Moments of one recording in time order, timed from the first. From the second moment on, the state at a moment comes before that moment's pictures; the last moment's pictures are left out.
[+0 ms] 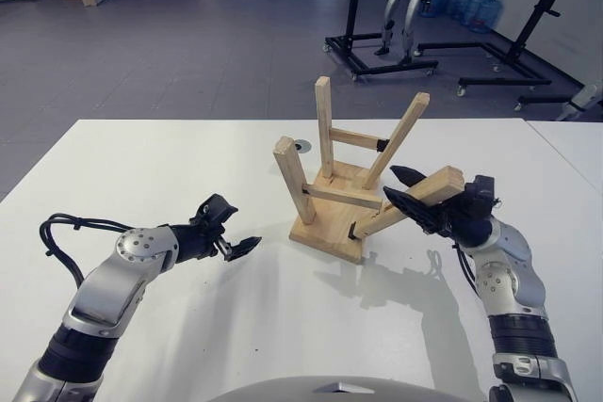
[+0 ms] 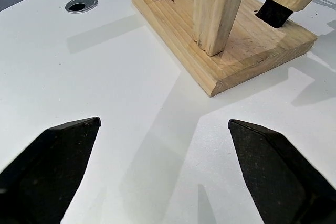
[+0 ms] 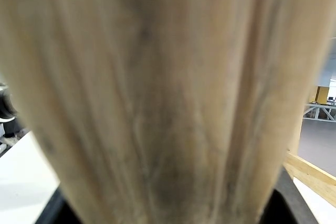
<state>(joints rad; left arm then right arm) -0.07 0.64 -0.12 -0.38 -0.27 0.69 -0.69 -0.14 -0.40 -0.20 0.06 0.71 -0.04 1.27</state>
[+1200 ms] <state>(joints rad) -0.30 0.51 0.26 -0.53 -0.50 0.85 -0.46 -0.13 -0.34 -0.07 -0.01 0.59 -0.07 1.08</state>
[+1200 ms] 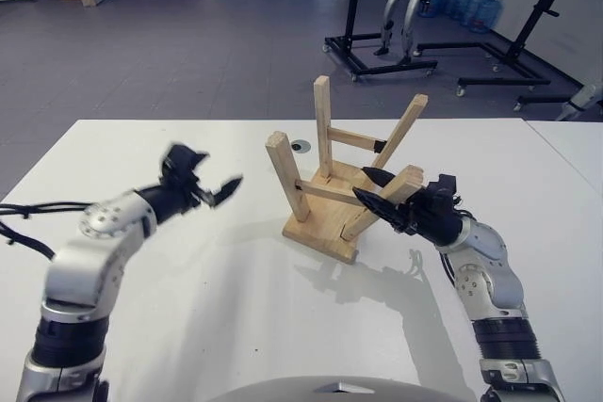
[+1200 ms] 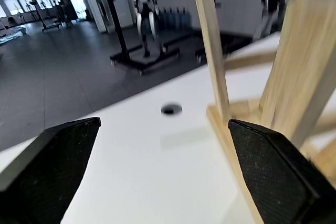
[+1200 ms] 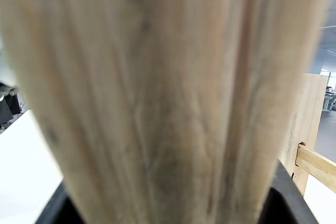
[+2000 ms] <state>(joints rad) -0.66 0.16 0.08 -0.37 -1.19 1.09 0.11 -0.19 -0.27 -0.01 0.04 0.54 -0.11 1.00</state>
